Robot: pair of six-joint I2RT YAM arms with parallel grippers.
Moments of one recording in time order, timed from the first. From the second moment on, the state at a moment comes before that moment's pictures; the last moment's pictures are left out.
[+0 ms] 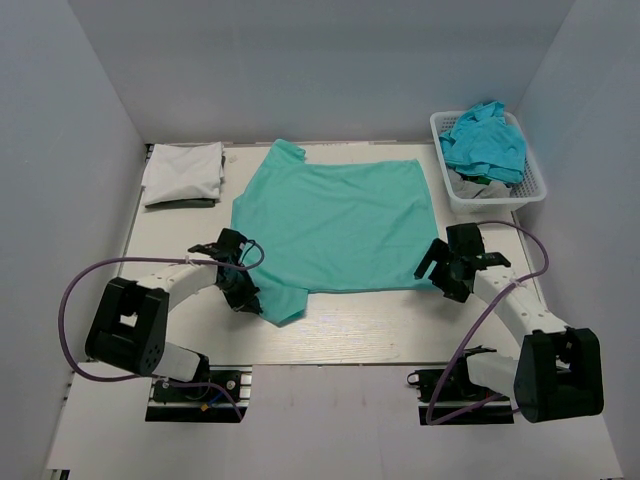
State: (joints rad) left arm -0.32 1.42 0.68 -0.64 0.20 -0.83; right arm 0.16 1.16 0.64 -0.58 0.04 0.65
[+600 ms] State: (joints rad) left arm -0.32 1.41 0.78 -0.74 0.20 -0.79; right arm 0.14 1.28 0.61 -0.49 0.04 0.65
